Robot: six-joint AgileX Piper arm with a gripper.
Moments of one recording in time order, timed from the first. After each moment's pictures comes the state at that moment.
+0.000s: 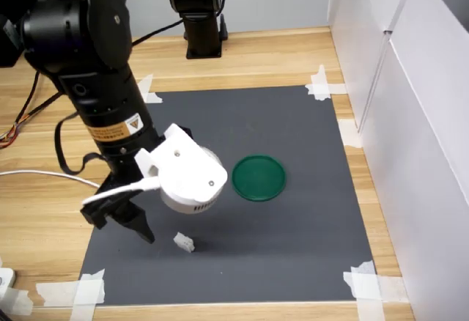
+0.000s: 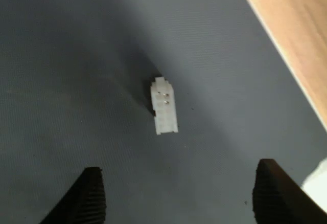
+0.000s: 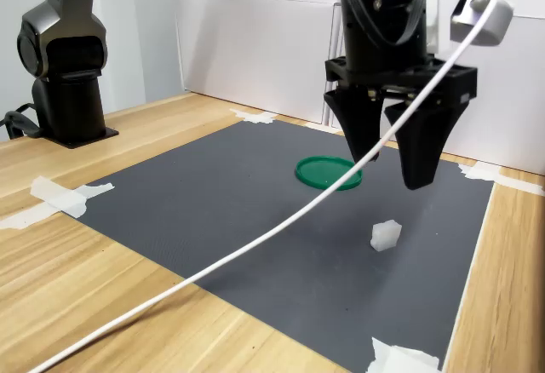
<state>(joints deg) -1.8 117.5 -103.3 7.0 62.3 -64.1</state>
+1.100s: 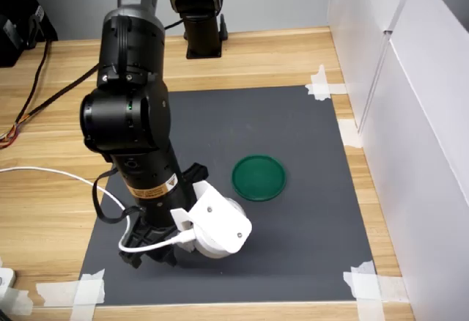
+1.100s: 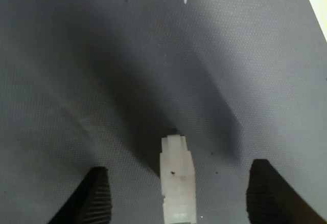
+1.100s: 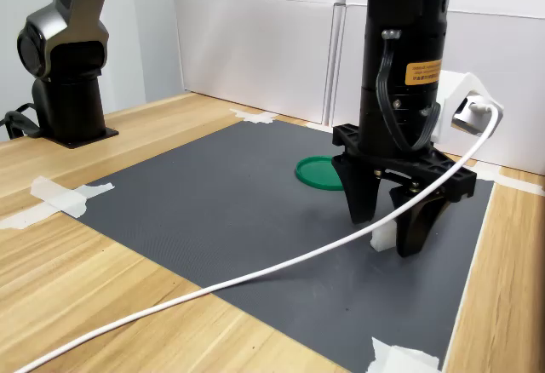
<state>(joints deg) 1.4 125.7 -105.7 1.6 60.9 -61.1</state>
